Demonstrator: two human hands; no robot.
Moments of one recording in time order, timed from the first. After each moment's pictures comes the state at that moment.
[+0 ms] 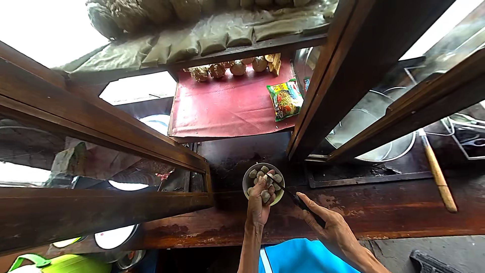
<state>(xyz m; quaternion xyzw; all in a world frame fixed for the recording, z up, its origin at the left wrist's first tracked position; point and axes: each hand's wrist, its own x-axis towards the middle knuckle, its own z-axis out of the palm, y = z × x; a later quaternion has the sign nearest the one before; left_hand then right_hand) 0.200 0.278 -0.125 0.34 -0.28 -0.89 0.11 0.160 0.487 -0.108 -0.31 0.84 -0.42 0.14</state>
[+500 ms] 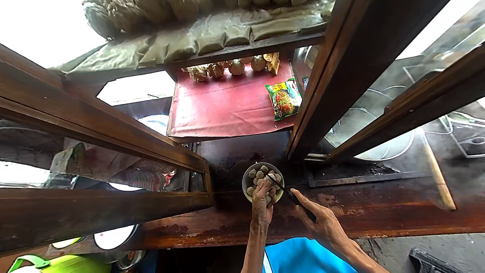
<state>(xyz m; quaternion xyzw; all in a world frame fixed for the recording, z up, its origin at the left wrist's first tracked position) 0.198 0.293 -0.138 0.37 -0.27 -0.88 0.15 0.161 0.473 -0.125 -0.33 0.84 -0.41 0.12</state>
